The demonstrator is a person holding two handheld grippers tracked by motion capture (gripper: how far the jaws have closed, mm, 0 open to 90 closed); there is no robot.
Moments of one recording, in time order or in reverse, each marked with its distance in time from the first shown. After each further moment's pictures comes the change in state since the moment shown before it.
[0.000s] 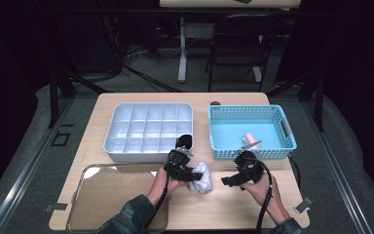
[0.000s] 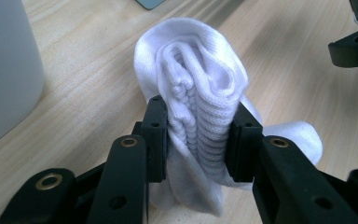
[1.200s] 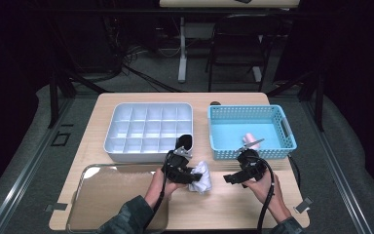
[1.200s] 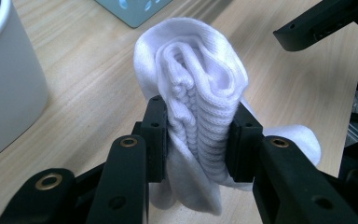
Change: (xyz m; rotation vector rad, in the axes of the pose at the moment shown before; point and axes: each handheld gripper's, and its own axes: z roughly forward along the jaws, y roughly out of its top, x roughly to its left) left arm -0.019 -0.001 -0.021 -0.035 0.016 0.066; right arm -0.009 0.001 -0.002 -0.007 -0.023 0.019
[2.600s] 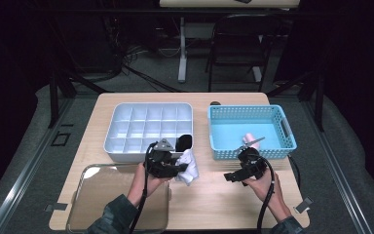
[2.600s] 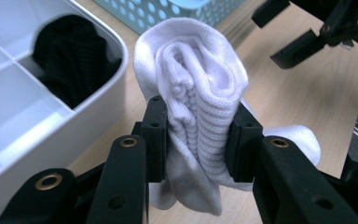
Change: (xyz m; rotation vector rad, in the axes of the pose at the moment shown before) left arm 0.005 0.001 -0.066 -0.110 0.122 0.042; right arm -0.006 0.003 0.000 0.012 -0.005 0.011
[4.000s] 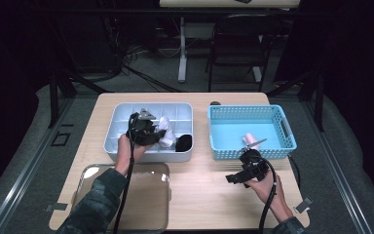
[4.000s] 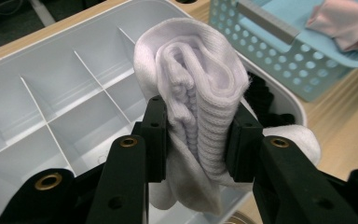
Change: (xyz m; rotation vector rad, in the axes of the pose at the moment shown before) left arm 0.079 0.037 -0.019 -0.030 0.306 -0.004; right arm -0.002 -0.006 0.001 0.001 0.015 0.018
